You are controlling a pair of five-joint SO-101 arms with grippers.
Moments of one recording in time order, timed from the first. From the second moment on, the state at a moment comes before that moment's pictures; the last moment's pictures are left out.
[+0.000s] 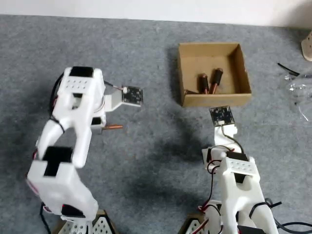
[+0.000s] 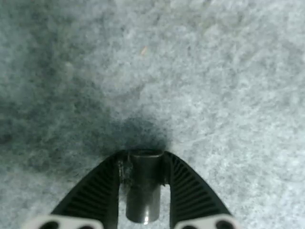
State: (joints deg) left arm -2.9 15.8 -0.2 91.6 -76.2; right arm 3.2 -29.8 73.6 31.3 20.4
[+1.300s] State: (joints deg) left arm -2.8 30.9 -19.2 99.5 56.1; right arm 3.2 -29.8 73.6 31.3 20.4
